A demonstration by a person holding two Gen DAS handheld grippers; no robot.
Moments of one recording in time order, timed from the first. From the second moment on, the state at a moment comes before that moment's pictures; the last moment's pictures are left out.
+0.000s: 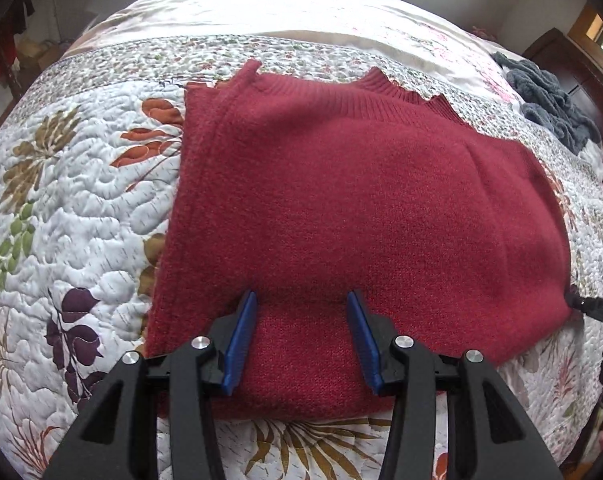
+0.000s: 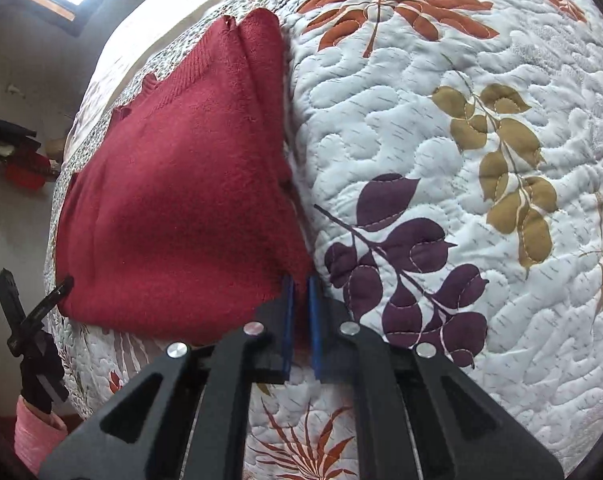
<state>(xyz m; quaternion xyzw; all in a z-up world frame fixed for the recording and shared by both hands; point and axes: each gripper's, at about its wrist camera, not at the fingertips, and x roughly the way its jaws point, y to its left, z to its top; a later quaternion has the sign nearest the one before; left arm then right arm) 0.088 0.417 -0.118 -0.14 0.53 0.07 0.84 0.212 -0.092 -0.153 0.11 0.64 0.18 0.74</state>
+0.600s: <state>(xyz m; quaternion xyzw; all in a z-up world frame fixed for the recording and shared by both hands) 0.135 0.396 -0.085 -0.16 0.50 0.06 0.85 0.270 -0.086 -0.121 0.18 0.63 0.22 0.73</state>
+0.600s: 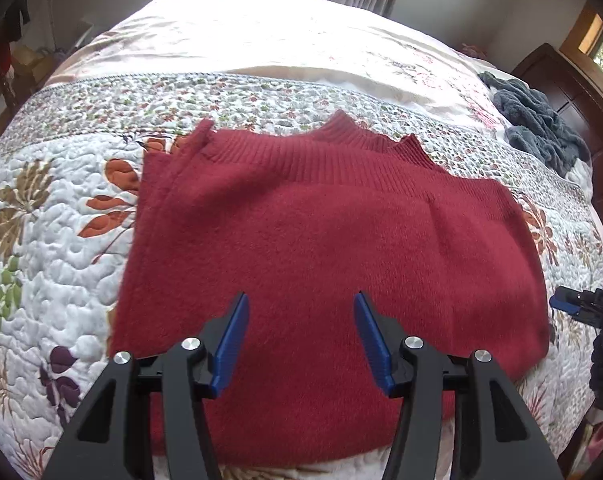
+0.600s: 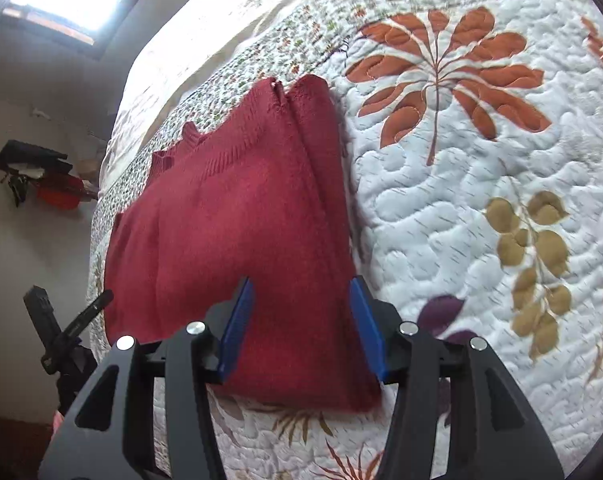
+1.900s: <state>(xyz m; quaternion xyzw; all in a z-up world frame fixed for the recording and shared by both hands) 0.121 0.425 -0.088 -0.22 0.50 0.04 0.84 0.282 0.010 -0.068 0.15 0.61 0.25 0.74</state>
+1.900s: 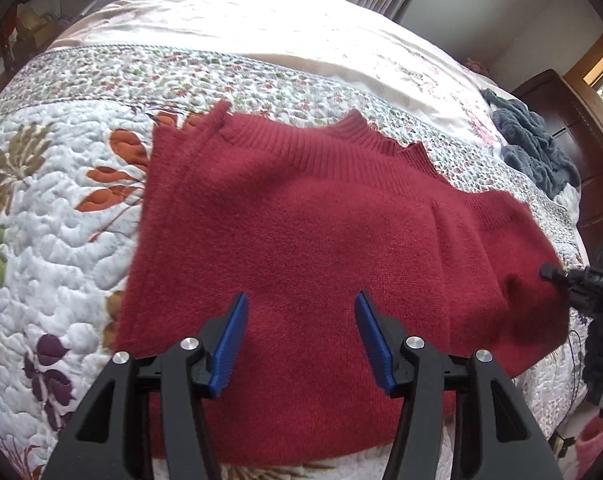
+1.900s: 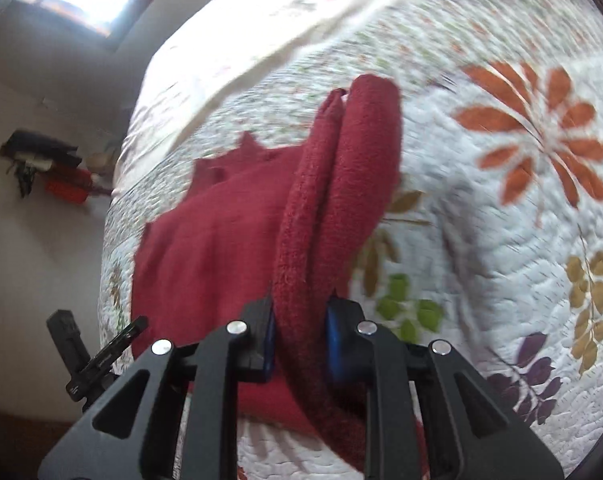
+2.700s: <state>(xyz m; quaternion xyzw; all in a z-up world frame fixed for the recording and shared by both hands) 0.103 0.436 -0.070 -0.27 0.48 0.01 0.83 0.245 0.162 -0.102 0.11 0.68 0.31 0.66</state>
